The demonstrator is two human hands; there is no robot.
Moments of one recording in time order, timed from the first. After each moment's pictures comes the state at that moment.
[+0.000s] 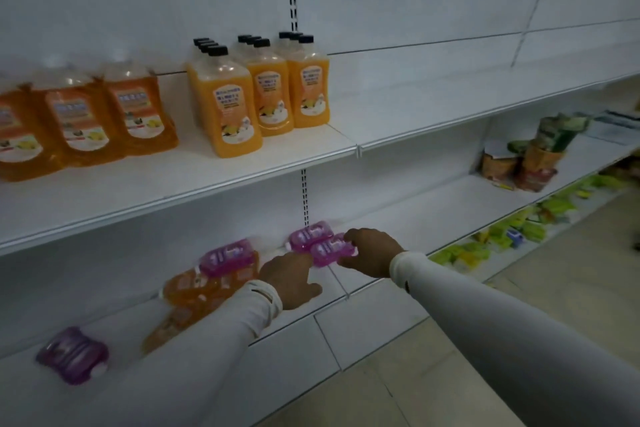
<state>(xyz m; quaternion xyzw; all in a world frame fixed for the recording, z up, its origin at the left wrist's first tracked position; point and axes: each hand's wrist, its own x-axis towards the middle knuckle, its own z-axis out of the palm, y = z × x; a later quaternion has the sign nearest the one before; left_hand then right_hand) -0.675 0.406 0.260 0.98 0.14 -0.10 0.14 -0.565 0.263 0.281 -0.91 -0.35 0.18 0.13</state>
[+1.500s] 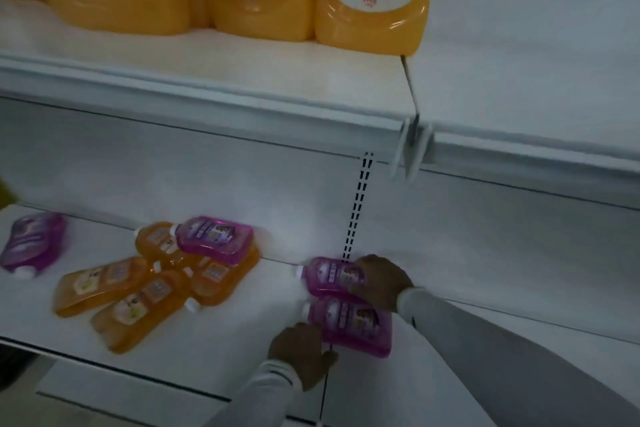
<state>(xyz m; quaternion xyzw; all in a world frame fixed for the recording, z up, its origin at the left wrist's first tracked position) -0.432 0.438 -0.026 0.85 0.47 -0.11 0.23 -0.231 0.448 0.019 -0.77 -0.60 0.22 0.00</state>
